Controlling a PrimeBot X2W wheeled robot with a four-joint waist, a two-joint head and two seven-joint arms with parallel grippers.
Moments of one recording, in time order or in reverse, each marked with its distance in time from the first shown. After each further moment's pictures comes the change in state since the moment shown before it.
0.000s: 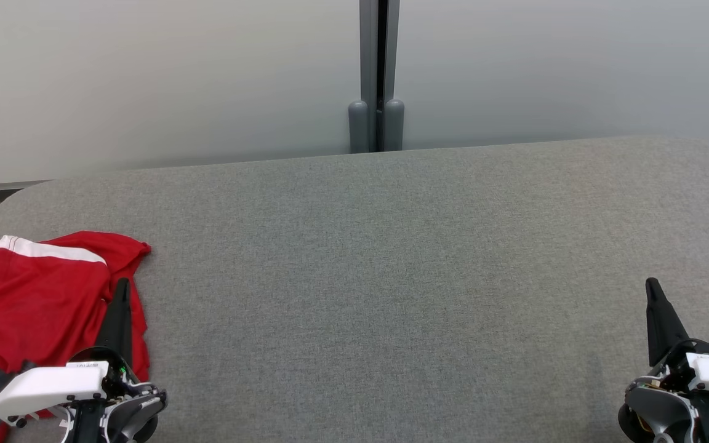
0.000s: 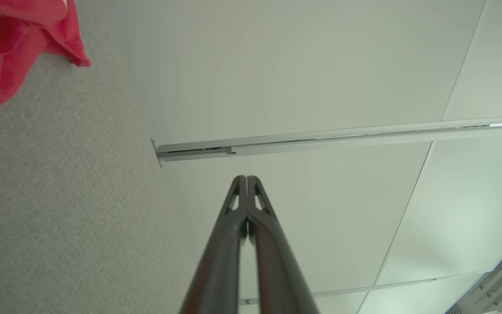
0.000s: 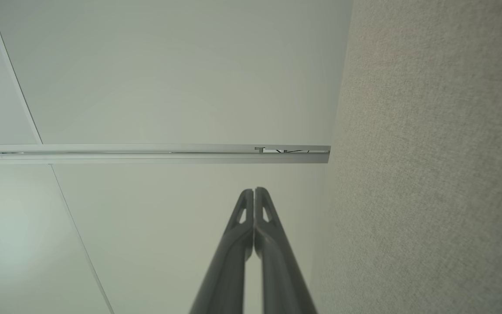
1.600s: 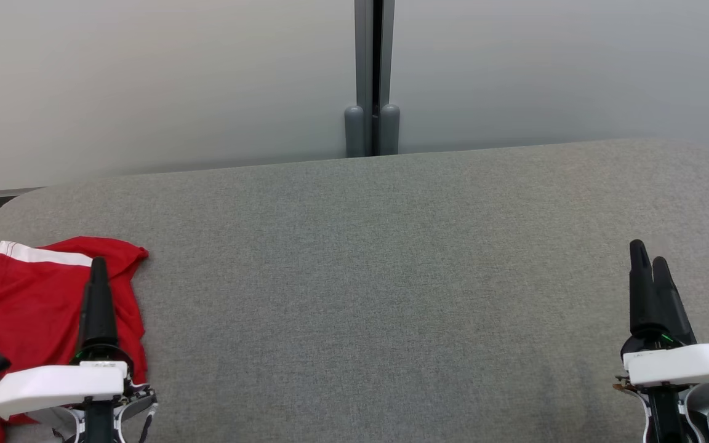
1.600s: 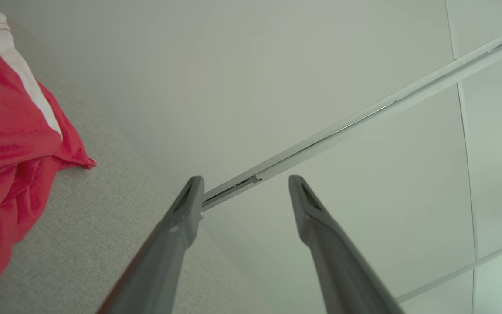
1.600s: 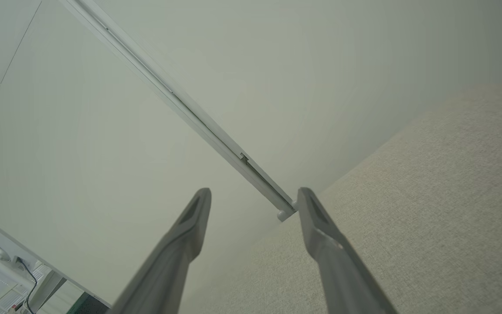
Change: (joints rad) left arm 0.057 -0.011 0.005 -0.168 0.435 0.072 -0.164; right arm 0.024 -0.007 0.082 -0.145 -0.762 0.000 -0.160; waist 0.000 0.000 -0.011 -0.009
